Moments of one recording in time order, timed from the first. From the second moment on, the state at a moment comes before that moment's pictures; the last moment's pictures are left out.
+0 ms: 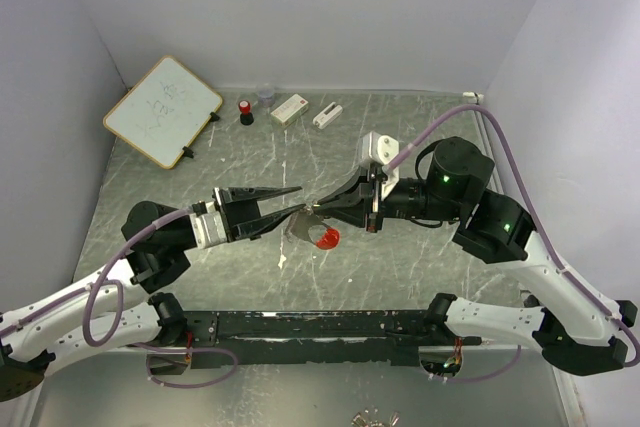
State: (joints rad) left arm -0.97 0.77 0.71 0.57 0.44 0.24; right arm 0.96 0.97 1.40 -0.52 -0.51 -0.11
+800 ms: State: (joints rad) left arm -0.97 0.83 0.71 0.62 0.52 0.19; right arm 0.96 0.97 1.40 -0.51 -0.50 -0.11
